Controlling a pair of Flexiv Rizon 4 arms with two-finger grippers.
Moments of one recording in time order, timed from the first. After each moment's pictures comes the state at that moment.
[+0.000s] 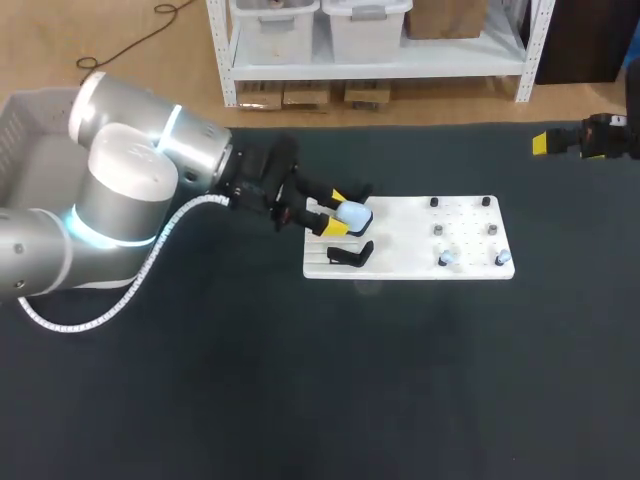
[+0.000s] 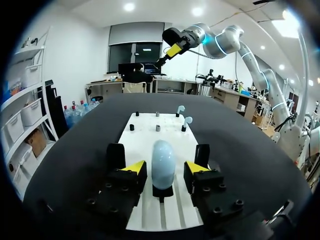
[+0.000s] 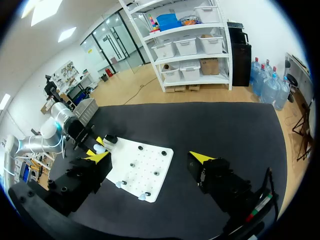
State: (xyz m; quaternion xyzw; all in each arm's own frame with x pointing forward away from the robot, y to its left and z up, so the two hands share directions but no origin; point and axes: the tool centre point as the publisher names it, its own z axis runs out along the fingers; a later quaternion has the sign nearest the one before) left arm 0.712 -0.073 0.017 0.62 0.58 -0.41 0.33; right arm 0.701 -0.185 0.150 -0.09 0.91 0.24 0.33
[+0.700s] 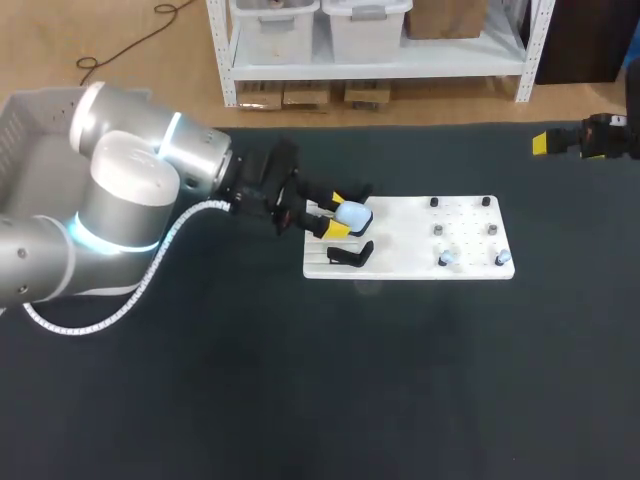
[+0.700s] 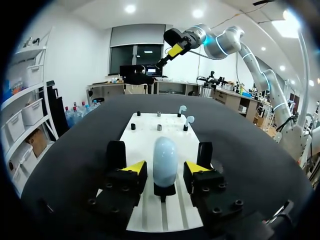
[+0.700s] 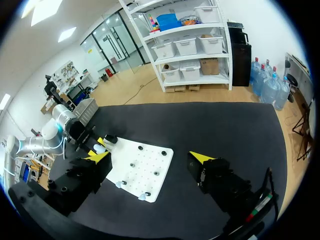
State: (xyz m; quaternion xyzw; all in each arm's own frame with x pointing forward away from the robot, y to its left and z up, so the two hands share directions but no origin) left arm 0.713 -0.074 0.012 0.61 0.58 -0.42 0.34; right arm 0.701 -0.185 0.150 -0.09 0.91 0.24 0.33
